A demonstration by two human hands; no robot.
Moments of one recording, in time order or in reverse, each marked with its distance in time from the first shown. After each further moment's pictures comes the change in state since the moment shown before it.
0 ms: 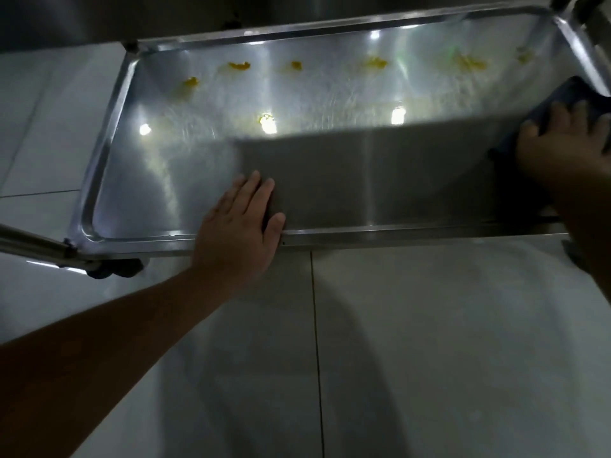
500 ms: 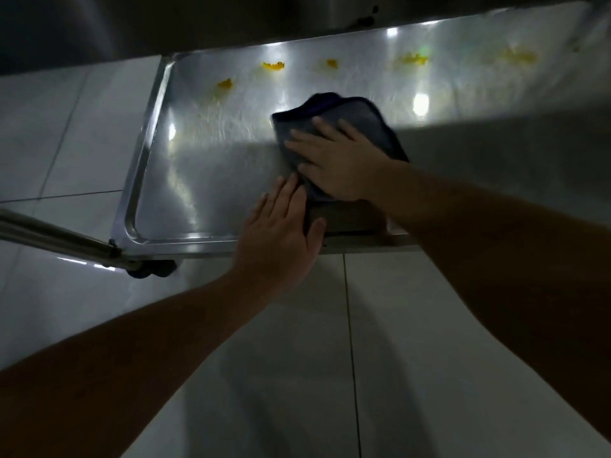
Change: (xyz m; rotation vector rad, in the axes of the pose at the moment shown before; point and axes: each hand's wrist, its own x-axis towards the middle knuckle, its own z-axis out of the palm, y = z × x) left_hand -0.001 -0.003 0.004 0.038 0.015 0.036; right_hand -0.127 -0.280 0.054 -0.144 -0.186 -1.116
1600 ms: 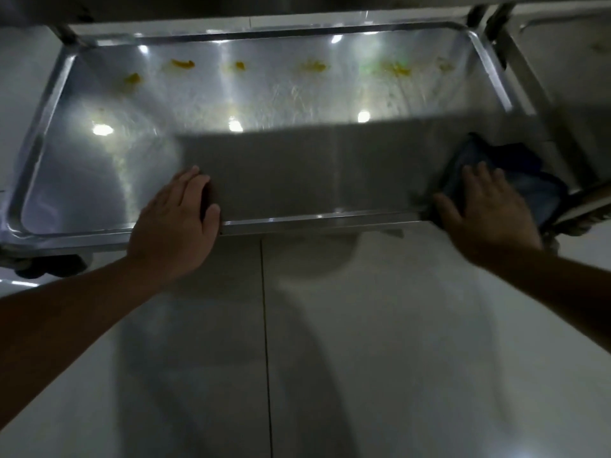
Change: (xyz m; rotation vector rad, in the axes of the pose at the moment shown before) left_hand 0.002 0.004 0.004 -0.082 0.128 -0.028; right_hand -0.307 0.137 -0.009 0.071 0.105 0.867
